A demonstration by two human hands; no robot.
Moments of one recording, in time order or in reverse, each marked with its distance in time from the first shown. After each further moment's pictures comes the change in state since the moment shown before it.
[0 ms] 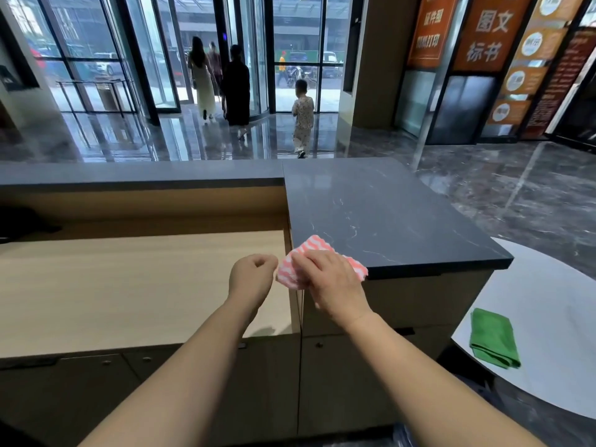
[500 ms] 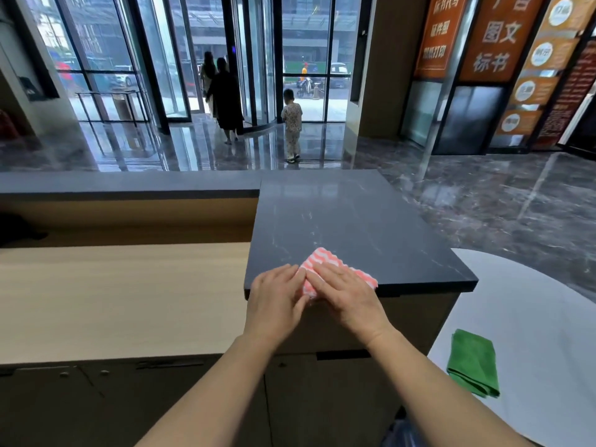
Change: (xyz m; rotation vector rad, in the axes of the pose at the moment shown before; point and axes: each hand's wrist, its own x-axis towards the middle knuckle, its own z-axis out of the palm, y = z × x) left_hand -0.027 0.010 0.110 0.826 0.059 0.791; right_hand -0.039 0.134 -0.002 0.066 0.175 -0.230
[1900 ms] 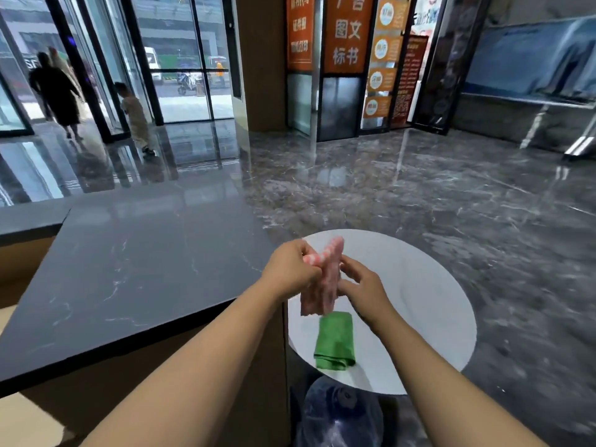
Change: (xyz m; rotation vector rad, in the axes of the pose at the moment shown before) left_hand 0.133 0.291 0.090 -0.660 -0.500 -0.086; right_hand -0.157 0.170 -0.187 0.702 0.204 1.213
